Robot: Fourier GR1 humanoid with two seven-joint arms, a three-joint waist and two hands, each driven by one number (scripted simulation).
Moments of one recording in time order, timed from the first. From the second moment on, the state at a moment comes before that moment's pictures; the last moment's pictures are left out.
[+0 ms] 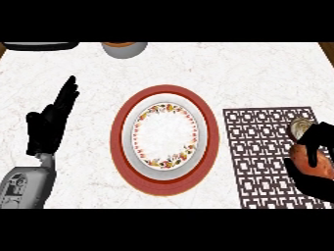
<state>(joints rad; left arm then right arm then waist) -0.23 0.21 0.01 -1.43 -0.07 0.06 0.09 0.05 -0.27 -0.06 -2.06 0.84 0.16 0.02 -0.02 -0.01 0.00</state>
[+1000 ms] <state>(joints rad) -0.26 0.18 0.01 -1.41 -0.10 0.04 0.09 -0.43 -0.01 0.41 -1.67 0.93 0.08 0.48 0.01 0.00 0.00</state>
